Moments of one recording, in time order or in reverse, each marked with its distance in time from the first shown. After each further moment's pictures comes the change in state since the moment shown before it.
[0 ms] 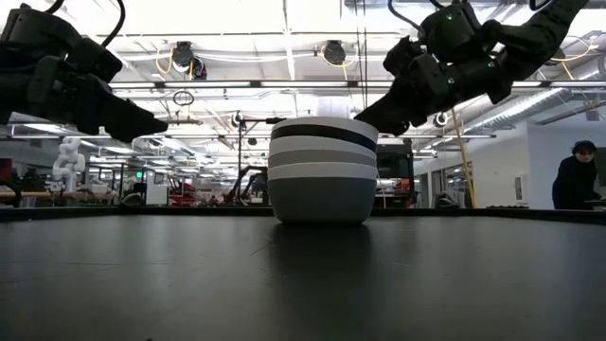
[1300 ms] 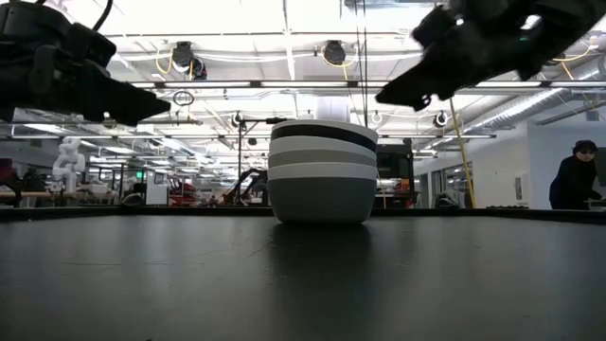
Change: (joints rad) left arm 0.000 -0.021 0.000 0.089 0.013 0.084; right arm 0.022 -0.264 -0.033 -0.197 -0.002 -0.059
